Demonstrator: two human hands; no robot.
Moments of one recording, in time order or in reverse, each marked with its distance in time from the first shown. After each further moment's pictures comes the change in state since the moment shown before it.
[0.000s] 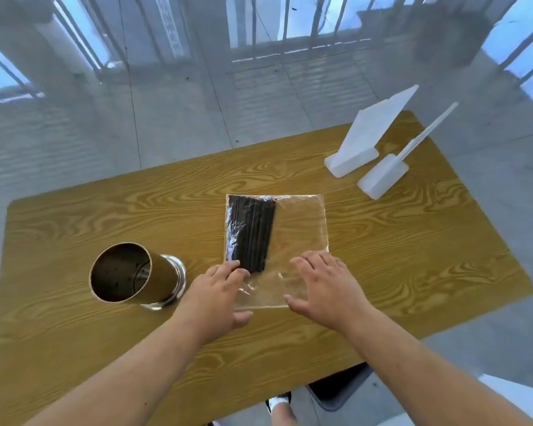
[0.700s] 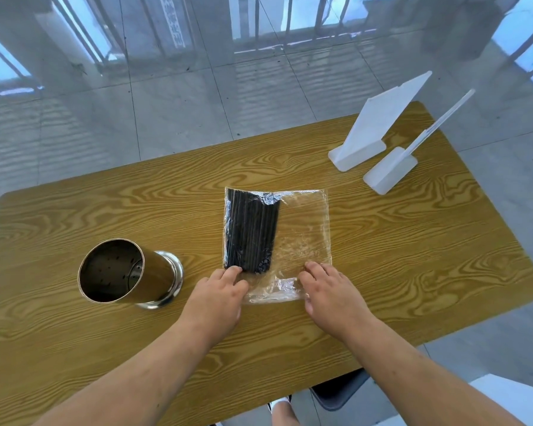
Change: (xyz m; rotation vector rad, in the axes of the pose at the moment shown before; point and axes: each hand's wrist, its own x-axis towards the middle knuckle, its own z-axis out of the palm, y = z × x) left_hand 0.014 0.003 0.030 0.164 -0.006 0.018; right_hand 0.007 0.015 0.048 0.017 -0.049 0.005
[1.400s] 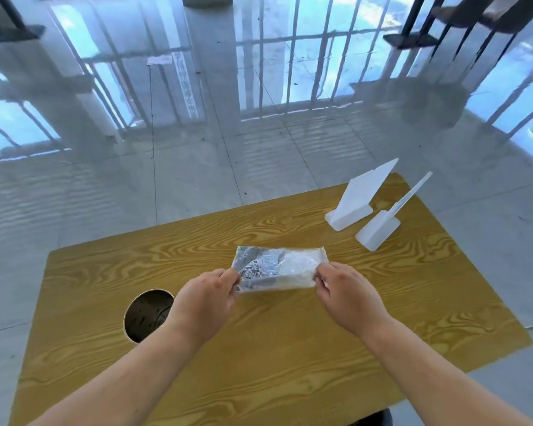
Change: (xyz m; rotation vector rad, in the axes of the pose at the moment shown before) left_hand -0.021 -0.040 -0.130 -0.304 0.384 -0.112; right_hand -0.011 -0.014 -0.144 0.241 0.389 0.048
